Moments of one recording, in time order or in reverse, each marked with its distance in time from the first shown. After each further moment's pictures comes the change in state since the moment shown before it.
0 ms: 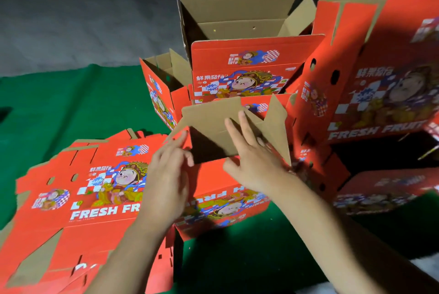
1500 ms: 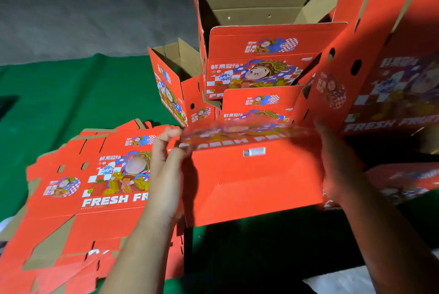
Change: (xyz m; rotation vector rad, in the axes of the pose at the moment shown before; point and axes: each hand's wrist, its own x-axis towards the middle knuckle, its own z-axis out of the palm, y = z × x) left_hand -0.003 0.001 -0.001 -1.010 0.296 -0.680; right_hand -0.042 0.055 -0.027 1.177 0.501 0.544
